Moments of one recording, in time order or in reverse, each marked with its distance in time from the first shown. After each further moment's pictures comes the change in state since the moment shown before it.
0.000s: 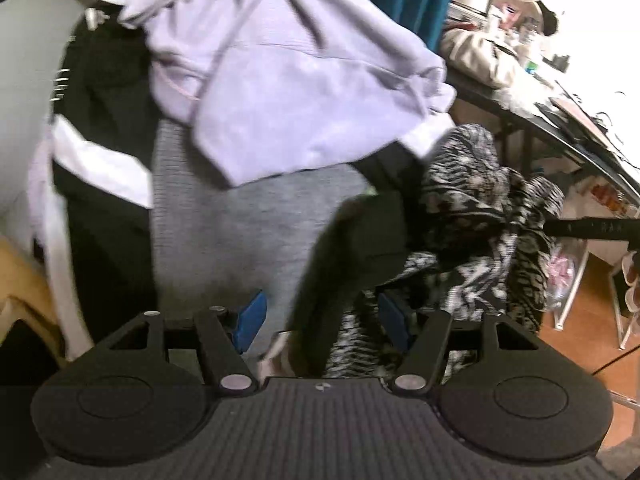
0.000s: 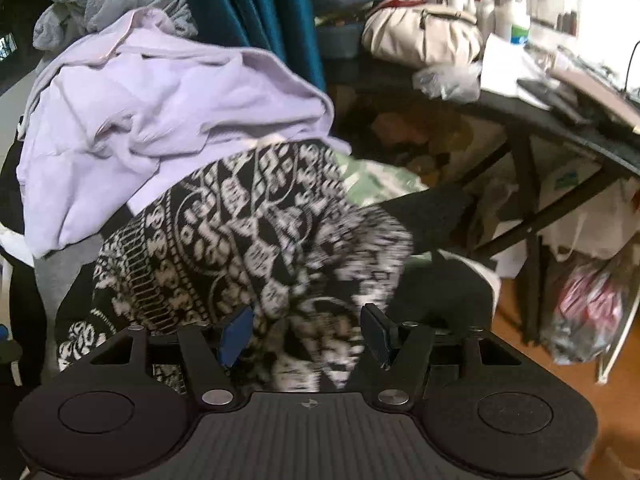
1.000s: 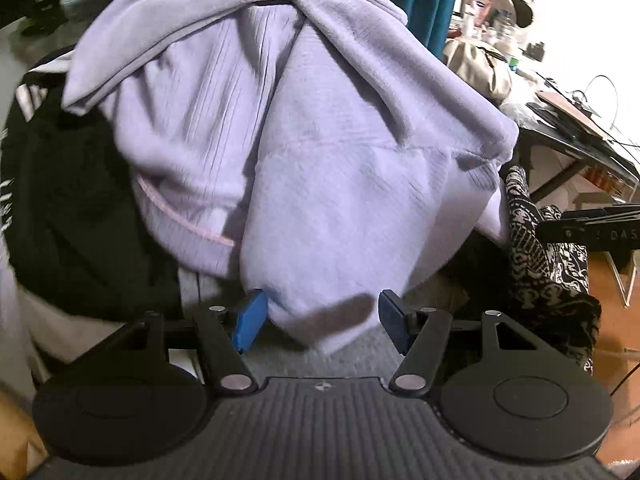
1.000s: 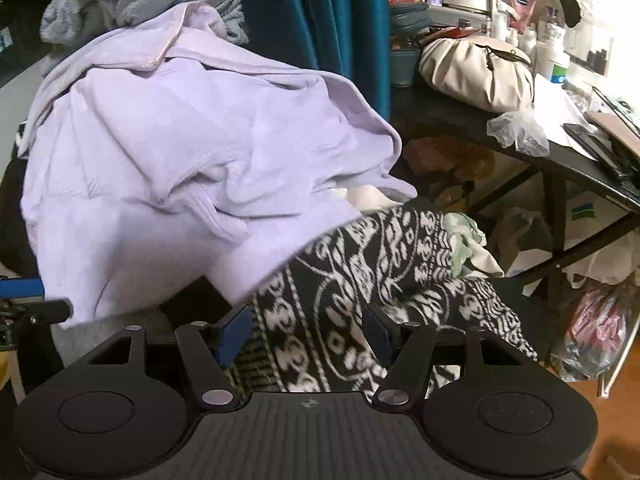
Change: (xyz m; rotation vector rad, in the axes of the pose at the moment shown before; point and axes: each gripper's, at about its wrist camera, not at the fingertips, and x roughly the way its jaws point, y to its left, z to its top) left arm 0.072 0.064 0.110 0.222 -0.018 -0.139; right arm 0.040 0.113 0.063 -0.011 -0.032 -0.054
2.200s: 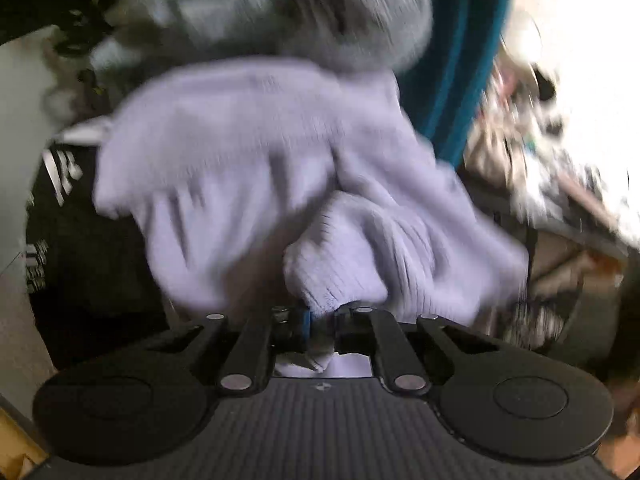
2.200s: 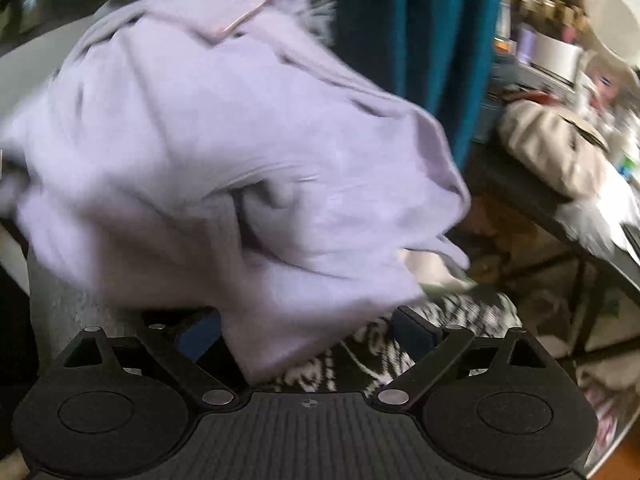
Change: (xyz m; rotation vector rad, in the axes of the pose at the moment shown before) left arm -0.046 -0.003 0.077 -0.151 -0.169 0.052; right arm 0.056 0.029 0.026 -0.298 -0.044 0.060
